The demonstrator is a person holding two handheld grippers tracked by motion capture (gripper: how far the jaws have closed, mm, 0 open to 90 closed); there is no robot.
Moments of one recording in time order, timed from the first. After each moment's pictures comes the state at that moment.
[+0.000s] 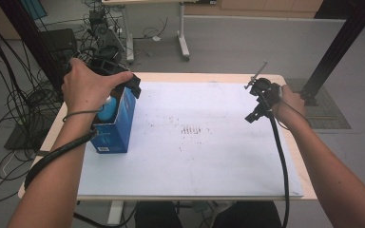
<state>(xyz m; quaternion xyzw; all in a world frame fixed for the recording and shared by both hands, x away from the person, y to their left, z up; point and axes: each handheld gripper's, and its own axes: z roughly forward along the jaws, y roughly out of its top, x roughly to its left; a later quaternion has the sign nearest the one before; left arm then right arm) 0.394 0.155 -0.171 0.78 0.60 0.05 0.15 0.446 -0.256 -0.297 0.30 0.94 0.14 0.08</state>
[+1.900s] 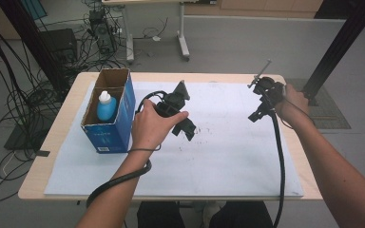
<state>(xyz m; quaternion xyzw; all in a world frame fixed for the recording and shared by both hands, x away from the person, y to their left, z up) 0.382 0.037 -0.291 0.87 0.47 -0.04 0.13 0.447 -0.265 -0.294 0.31 0.94 0.13 0.08</state>
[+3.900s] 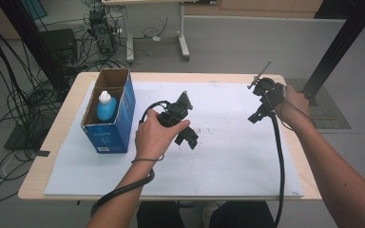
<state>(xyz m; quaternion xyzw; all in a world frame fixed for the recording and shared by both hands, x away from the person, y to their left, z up) 0.372 0.034 -0.313 0.88 0.46 -0.05 0.14 0.439 -0.261 -0.291 0.30 0.94 0.13 0.08</state>
